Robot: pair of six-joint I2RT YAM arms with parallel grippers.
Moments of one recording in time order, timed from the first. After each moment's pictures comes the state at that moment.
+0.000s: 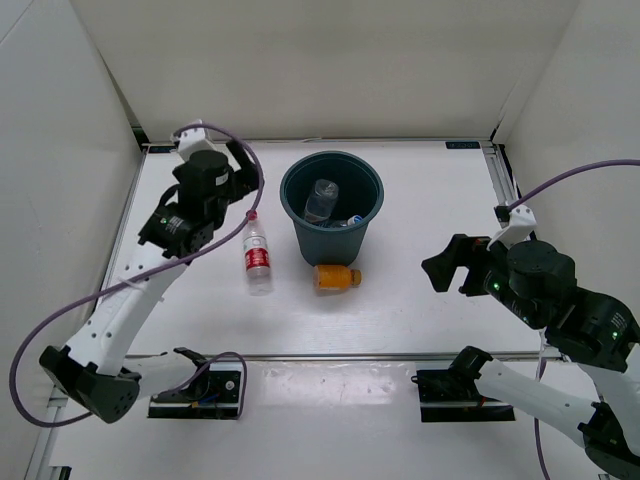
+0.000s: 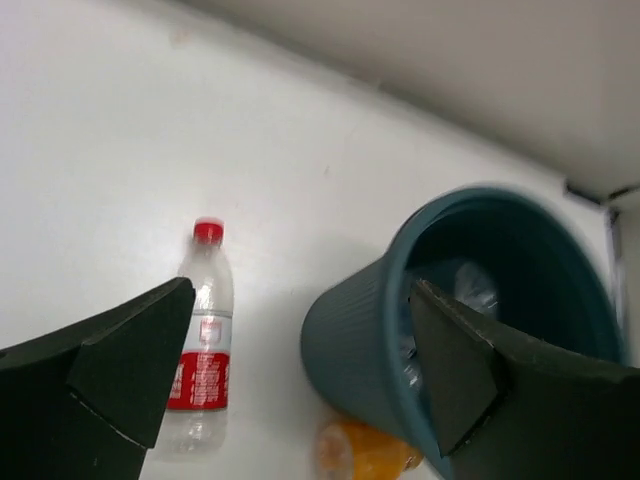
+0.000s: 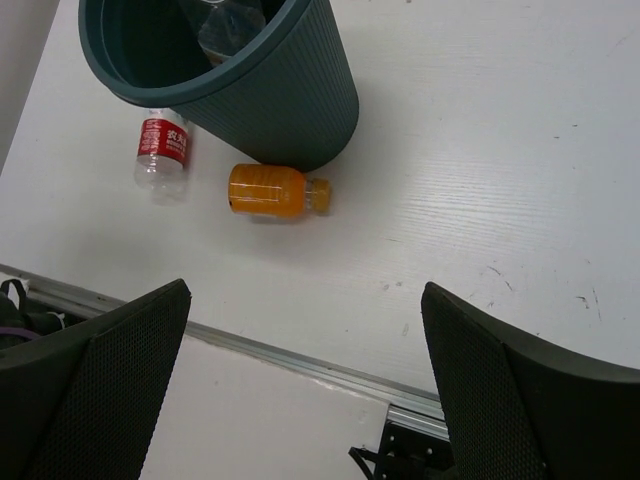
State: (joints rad) left arm -0.52 1.20 1.41 -0.57 -0.53 -0.60; right arm 0.85 0.66 1.31 -1.13 0.35 0.54
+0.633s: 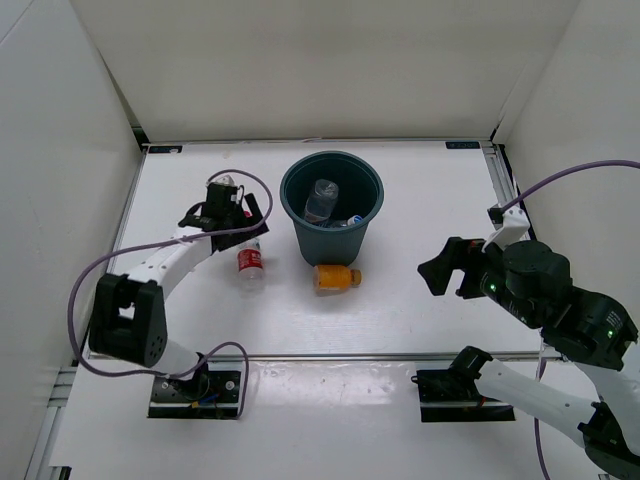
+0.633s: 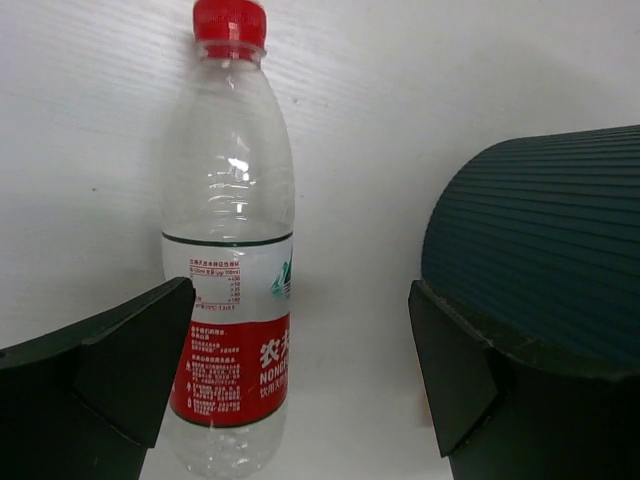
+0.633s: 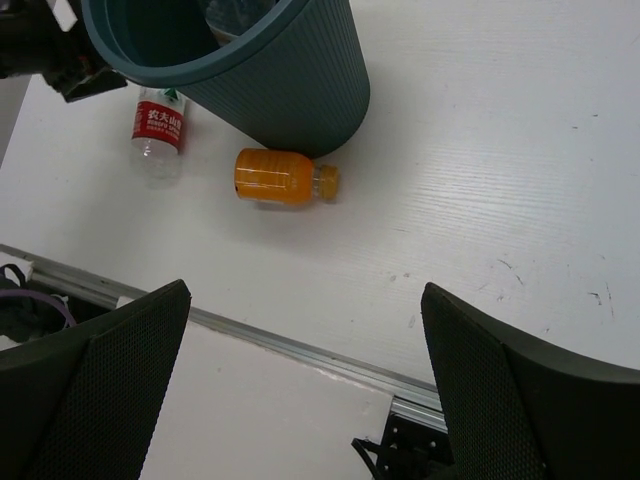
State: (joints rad) left arm -0.26 1.43 0.97 -0.35 -0.05 -0.58; right arm 0.85 0.66 1.29 -1.13 0.31 0.54
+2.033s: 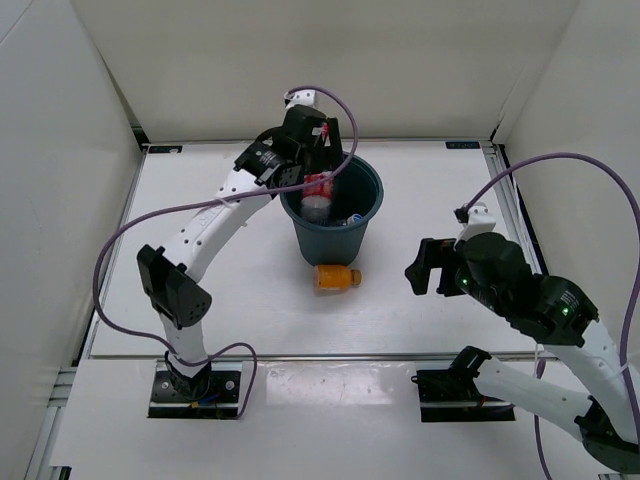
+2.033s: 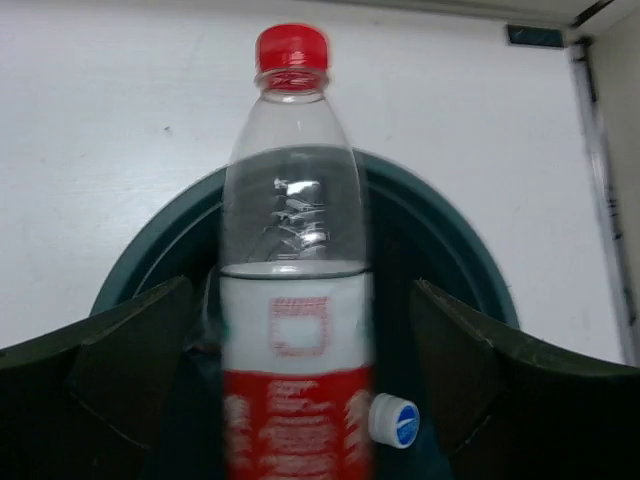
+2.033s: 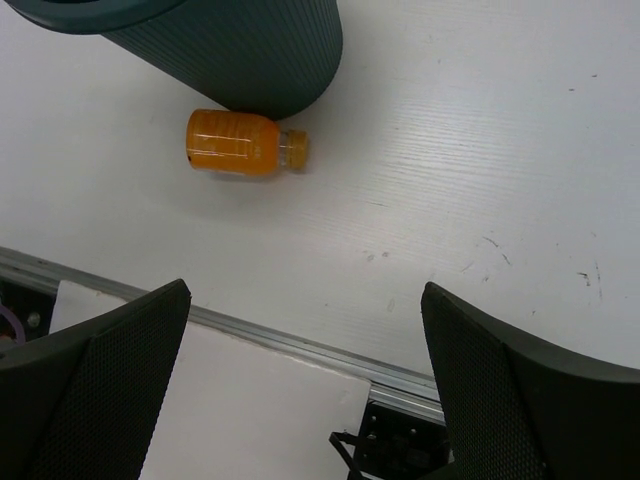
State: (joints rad) left arm -0.67 1.81 2.00 -0.71 -0.34 -0.53; right arm 0.85 0.74 1.19 -1.10 0.30 0.53
